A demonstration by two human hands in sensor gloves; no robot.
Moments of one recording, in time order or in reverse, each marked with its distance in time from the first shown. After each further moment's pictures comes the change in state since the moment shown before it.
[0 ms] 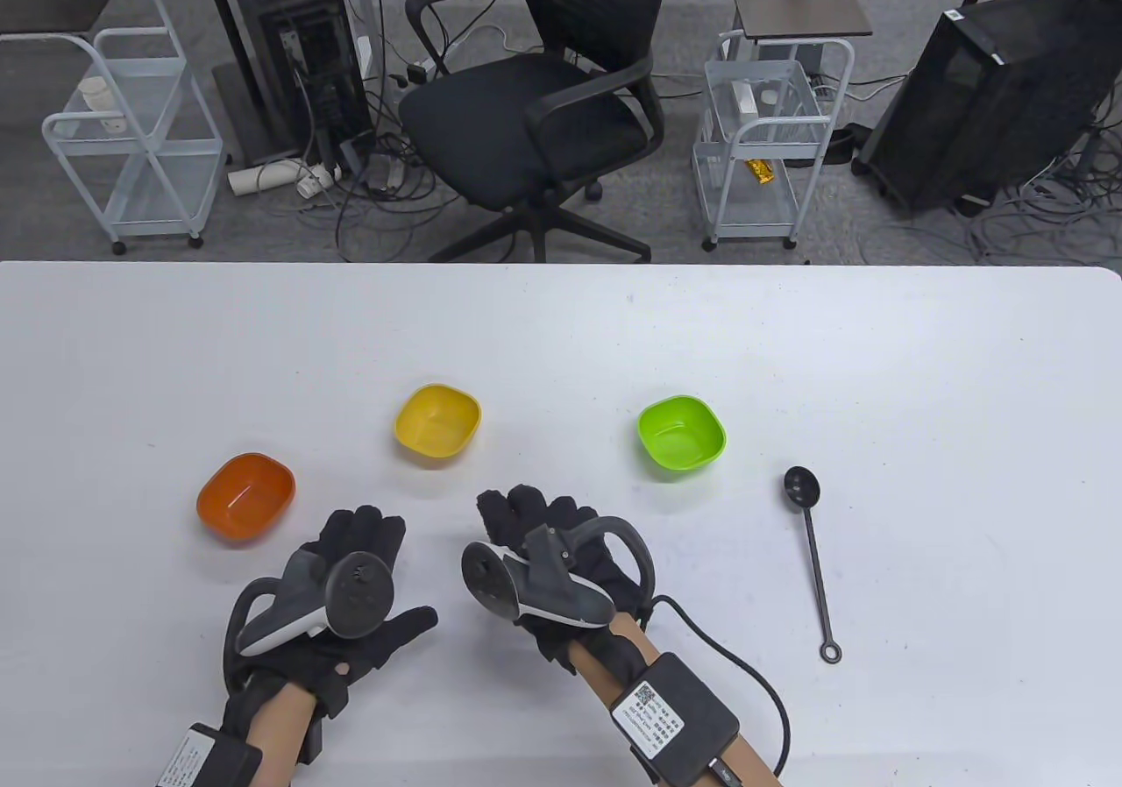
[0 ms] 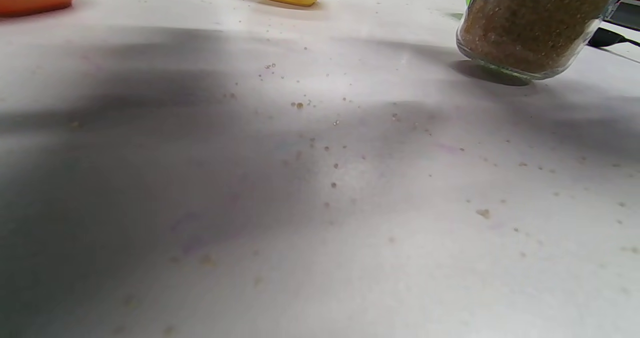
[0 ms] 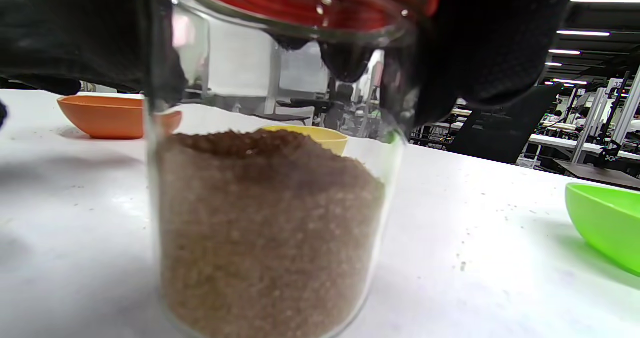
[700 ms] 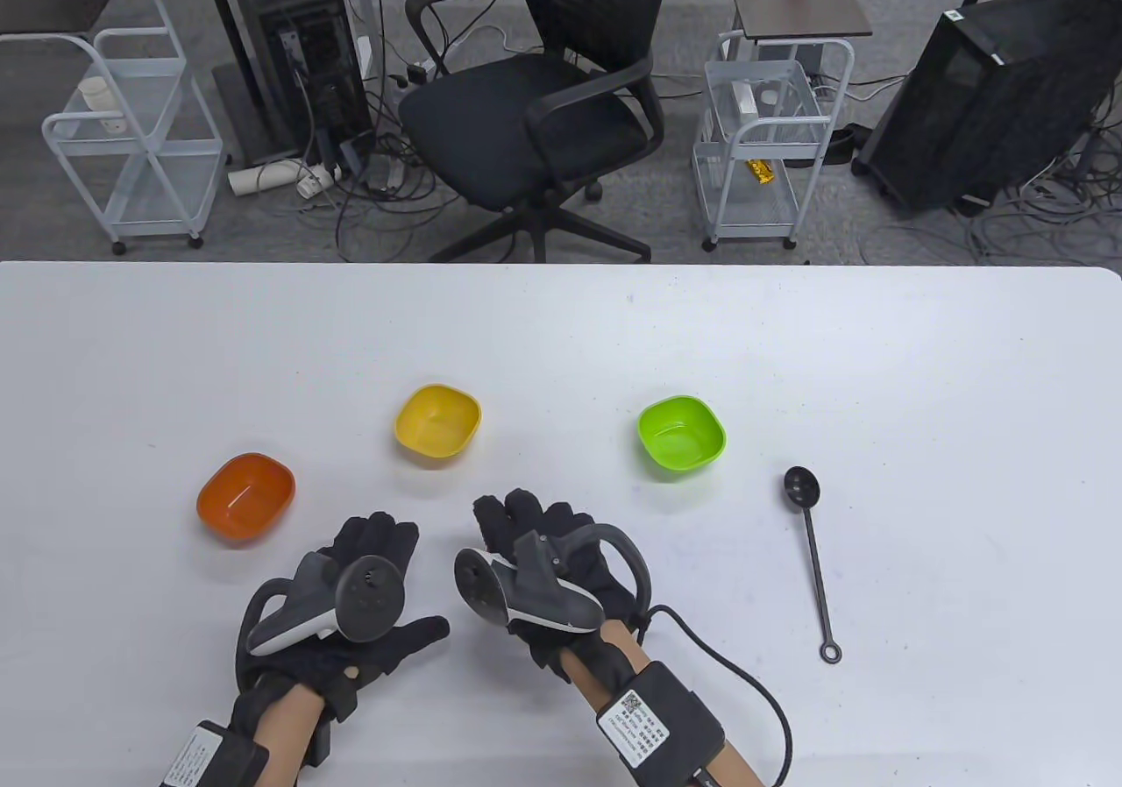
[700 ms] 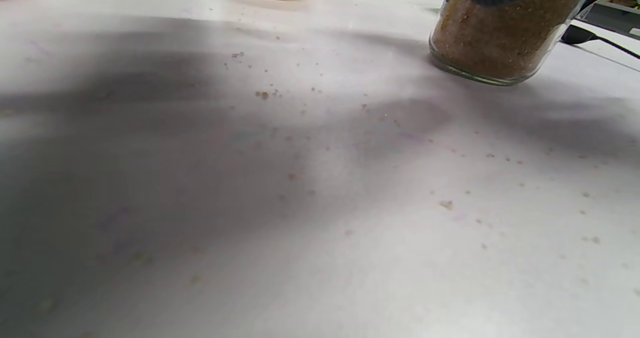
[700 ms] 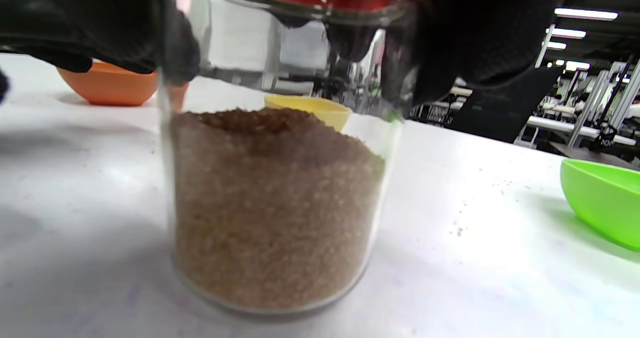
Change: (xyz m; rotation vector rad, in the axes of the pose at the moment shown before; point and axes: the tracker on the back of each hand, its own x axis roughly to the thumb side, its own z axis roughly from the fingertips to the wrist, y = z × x) left_hand 0.009 -0.003 -0.008 -0.012 -0.053 0.024; right_hand 0.005 0.005 -0.003 0.106 0.011 0.030
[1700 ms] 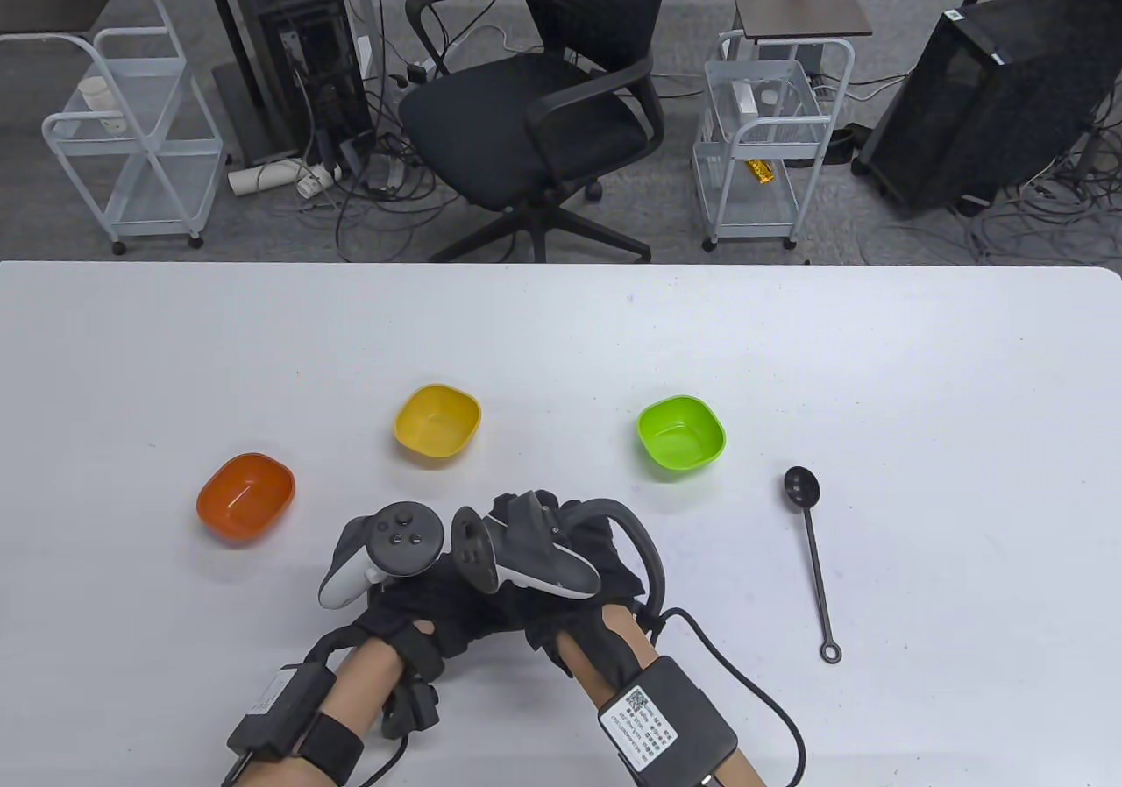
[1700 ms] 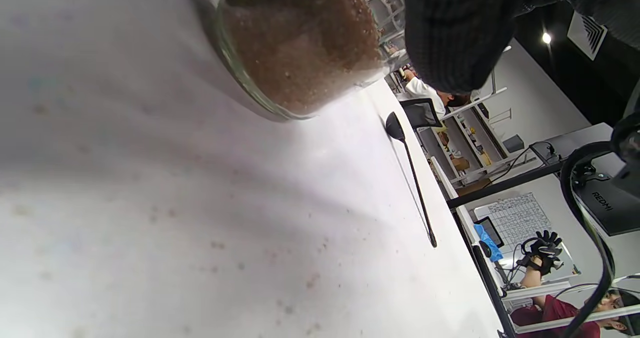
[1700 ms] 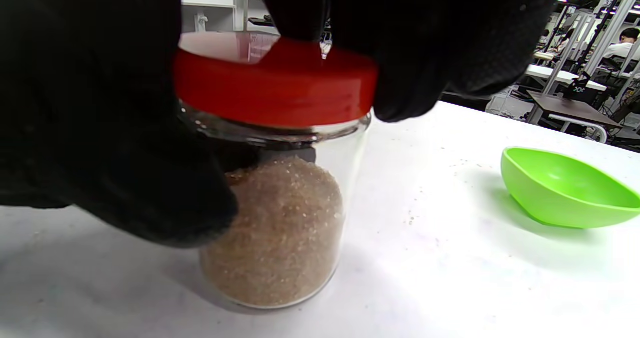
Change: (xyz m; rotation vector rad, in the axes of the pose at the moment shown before) left_hand 0.036 -0.008 -0.064 -0.070 -0.336 0.694; right_hand -0.008 -0.041 0.001 0.162 0.071 -0.016
